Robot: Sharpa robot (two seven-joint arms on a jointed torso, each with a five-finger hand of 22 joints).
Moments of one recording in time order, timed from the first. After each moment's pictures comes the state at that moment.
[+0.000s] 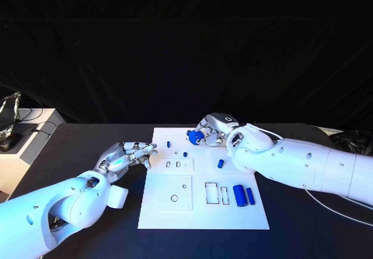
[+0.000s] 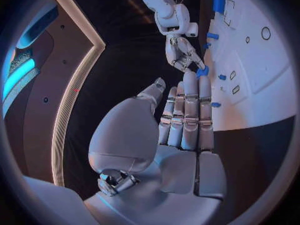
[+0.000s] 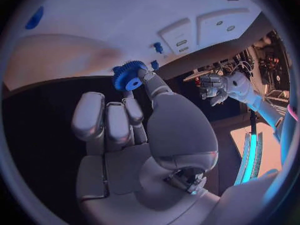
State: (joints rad) left arm 0.98 -0.94 0.14 1.64 -0.19 -0.25 0.37; left_hand 1.33 -0.03 0.22 0.01 0.05 1.08 0.14 0.07 0.07 1.23 0.08 0.06 0.06 1.24 0.01 0.61 0.57 0.11 0.93 0.02 0.92 0.51; right arm 1.30 -0.62 -0.11 1.30 -1.53 -0.51 -0.20; right_hand 1.23 -0.05 0.15 -0.11 0.45 1.12 0.09 0.06 0.06 1.31 0.00 1.12 1.31 1.45 -0.06 1.26 1.03 0.11 1.46 -0.06 1.03 1.31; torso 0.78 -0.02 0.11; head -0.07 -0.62
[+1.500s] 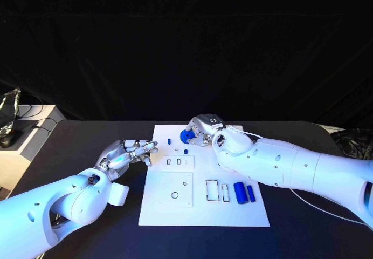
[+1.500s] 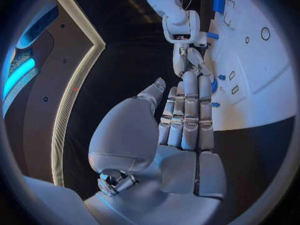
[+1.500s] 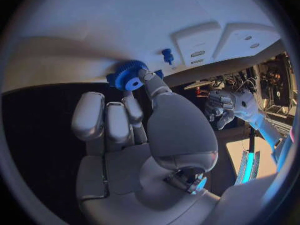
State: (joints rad) left arm 0.98 -0.94 0.14 1.64 -0.19 -0.25 0.37; left_hand 1.33 -0.03 0.22 0.01 0.05 1.08 0.14 0.07 0.07 1.23 0.08 0.06 0.06 1.24 0.01 0.61 0.57 0.11 0.93 0.02 0.93 0.51; right arm 1.26 -0.46 -0.11 1.11 -1.65 -0.53 -0.21; right_hand 1.23 -0.05 0.15 -0.11 0.43 1.11 0.10 0.06 0.06 1.31 0.01 1.10 1.31 1.45 -0.06 1.26 1.04 0.10 1.46 -0.06 1.03 1.31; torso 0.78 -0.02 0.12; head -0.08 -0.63
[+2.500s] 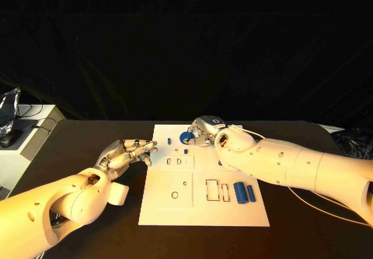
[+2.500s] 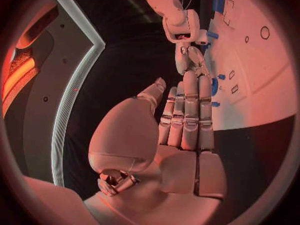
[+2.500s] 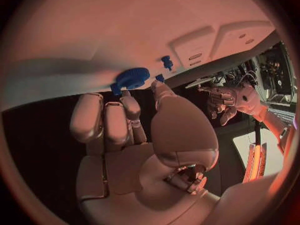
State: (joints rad) left arm 0.98 -0.94 0.14 1.64 -0.19 -0.25 0.37; left_hand 1.33 -0.03 0.22 0.00 0.05 1.08 0.14 0.07 0.07 1.23 0.08 0.06 0.06 1.24 0.01 0.61 0.57 0.11 0.93 0.02 0.93 0.51; right arm 1.26 -0.47 -0.11 1.10 -1.55 -0.47 -0.18; right_hand 1.11 -0.07 0.05 0.17 0.40 1.02 0.14 0.07 0.07 1.26 0.04 1.07 1.26 1.44 -0.04 1.27 1.07 0.11 1.47 -0.05 1.06 1.31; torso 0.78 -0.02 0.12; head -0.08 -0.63
